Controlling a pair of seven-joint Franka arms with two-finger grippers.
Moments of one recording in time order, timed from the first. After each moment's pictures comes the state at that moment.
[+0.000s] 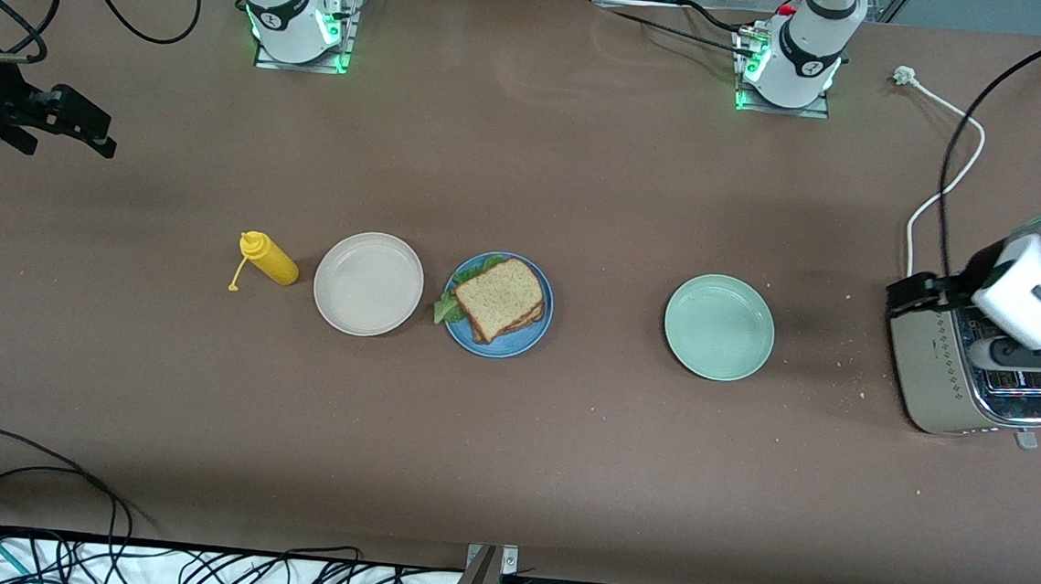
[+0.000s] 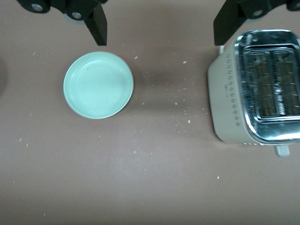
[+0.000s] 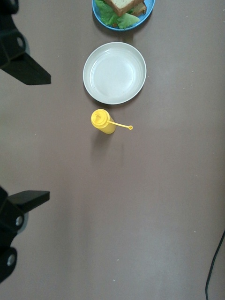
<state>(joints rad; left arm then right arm) 0.31 0.34 -0.46 -1.31 0.18 1.55 -0.17 0.07 -0.05 -0.07 -1.68 0.02 1.64 -0.03</state>
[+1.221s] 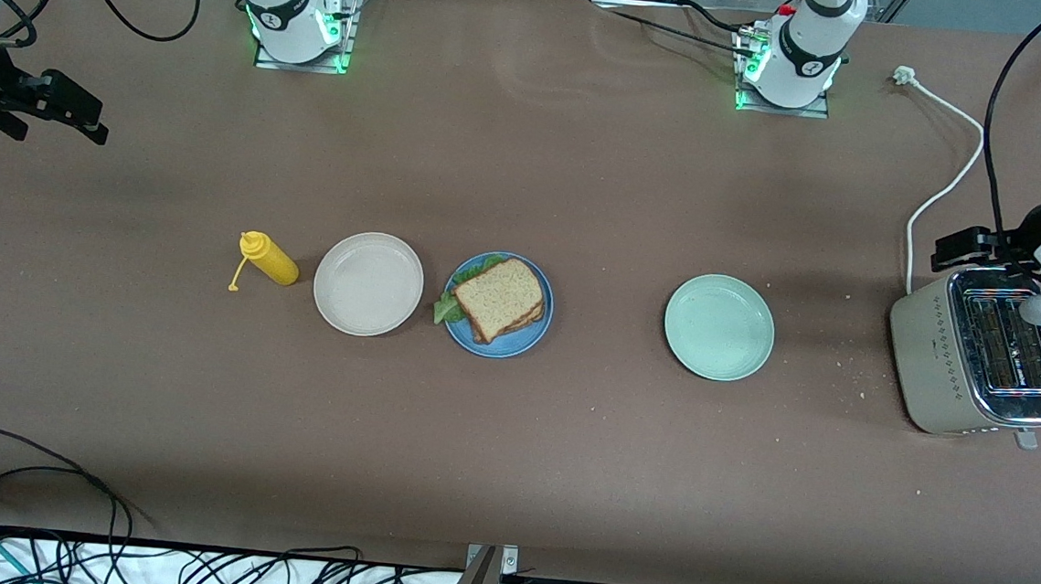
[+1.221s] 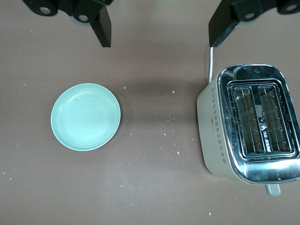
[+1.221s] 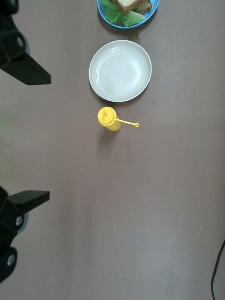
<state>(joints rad) 0.02 0.20 -0.01 -1.43 0.02 1.48 -0.01 0.06 -0.06 -0.07 -1.66 0.01 1.59 -0.03</state>
